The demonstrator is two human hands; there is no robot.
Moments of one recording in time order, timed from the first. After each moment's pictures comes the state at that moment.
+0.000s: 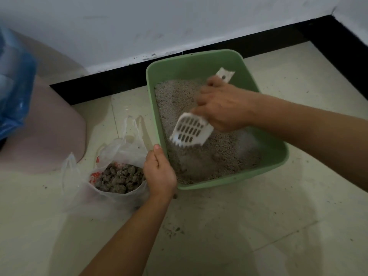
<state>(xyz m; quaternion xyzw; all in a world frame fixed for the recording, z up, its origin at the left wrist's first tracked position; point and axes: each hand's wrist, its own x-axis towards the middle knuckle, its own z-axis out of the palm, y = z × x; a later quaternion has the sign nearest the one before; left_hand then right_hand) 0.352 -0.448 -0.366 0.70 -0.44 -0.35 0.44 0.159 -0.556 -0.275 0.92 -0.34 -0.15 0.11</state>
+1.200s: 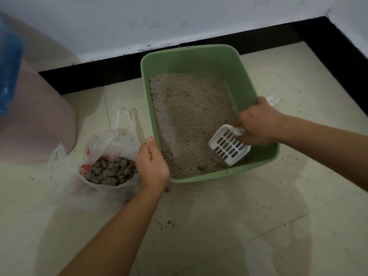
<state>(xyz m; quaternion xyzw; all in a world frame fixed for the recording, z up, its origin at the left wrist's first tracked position) 0.352 -0.450 -0.367 0.72 -0.44 -0.33 0.43 0.100 -0.503 -0.291 0.79 -0.55 -0.28 -0.03</state>
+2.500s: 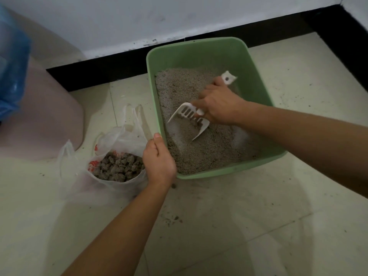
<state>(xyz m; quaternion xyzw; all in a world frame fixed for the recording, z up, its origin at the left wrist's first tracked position) 0.354 -0.451 -0.368 0.71 -0.44 -0.35 0.42 0.165 -0.563 -0.332 0.88 -0.46 -0.08 0.02</state>
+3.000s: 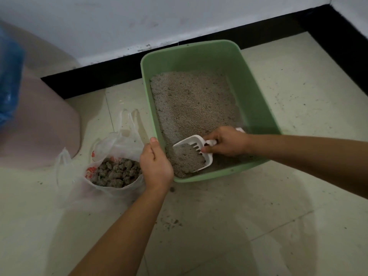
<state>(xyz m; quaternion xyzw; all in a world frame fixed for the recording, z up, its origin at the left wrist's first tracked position) 0.354 -0.451 -0.372 0.71 -0.44 -0.34 0.43 0.135 -0.499 -0.387 0.77 -0.53 0.01 -0.35</state>
